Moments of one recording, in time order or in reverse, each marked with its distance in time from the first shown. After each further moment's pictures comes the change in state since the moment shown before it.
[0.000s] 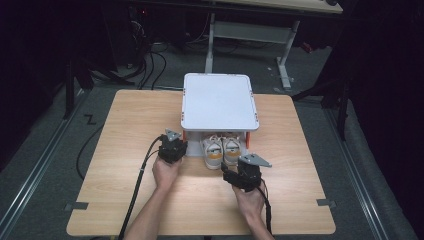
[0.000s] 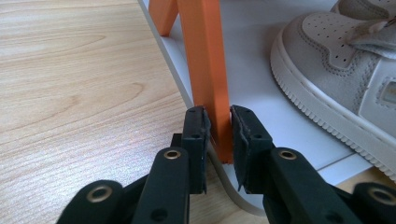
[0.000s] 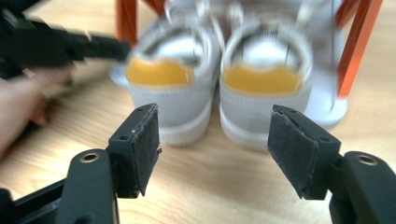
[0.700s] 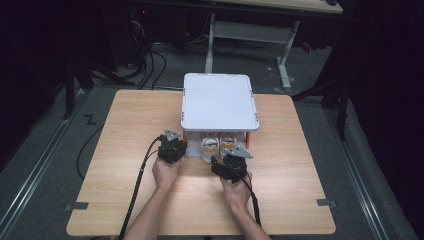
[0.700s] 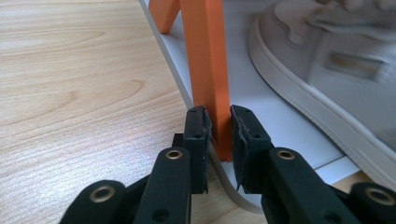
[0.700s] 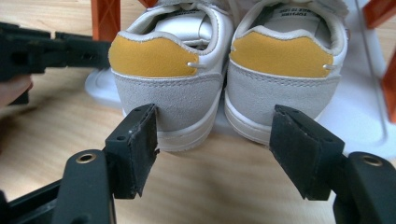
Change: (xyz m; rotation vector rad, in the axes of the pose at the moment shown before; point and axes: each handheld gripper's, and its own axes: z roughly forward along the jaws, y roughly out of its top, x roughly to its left) left arm 0.002 -0.001 -0.001 0.003 -0.013 -0.020; right arm 0.016 0.013 0.050 0.014 -0.057 -0.015
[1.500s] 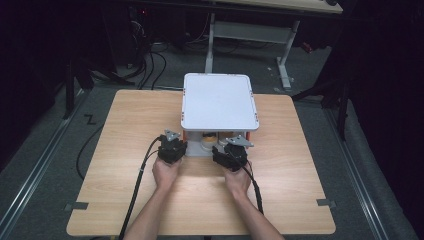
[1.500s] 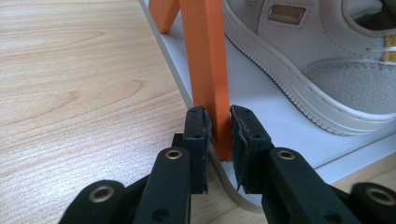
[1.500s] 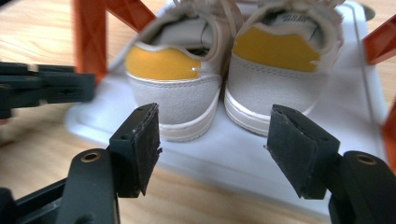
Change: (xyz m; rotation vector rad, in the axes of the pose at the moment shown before) left arm -0.001 0.000 0.000 -0.002 0.005 0.004; right arm -0.017 0.019 0.015 -0.041 0.034 -0.016
